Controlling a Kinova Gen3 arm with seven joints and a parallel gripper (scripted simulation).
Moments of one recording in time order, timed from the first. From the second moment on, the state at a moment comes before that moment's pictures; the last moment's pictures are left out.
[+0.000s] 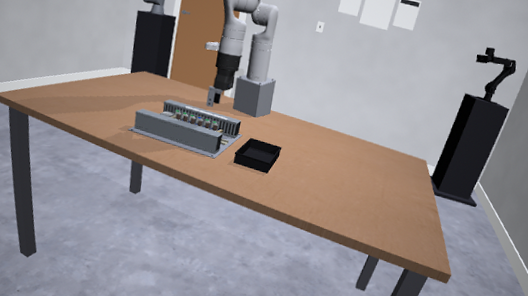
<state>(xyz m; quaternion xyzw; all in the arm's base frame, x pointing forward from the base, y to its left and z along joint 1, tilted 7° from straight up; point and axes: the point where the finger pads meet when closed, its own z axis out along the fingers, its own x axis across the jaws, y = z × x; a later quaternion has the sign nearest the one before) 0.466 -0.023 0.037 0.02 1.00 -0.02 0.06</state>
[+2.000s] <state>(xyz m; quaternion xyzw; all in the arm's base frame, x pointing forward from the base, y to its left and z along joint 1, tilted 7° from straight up) 0.466 -0.054 0.038 0.02 1.00 -0.02 0.06</state>
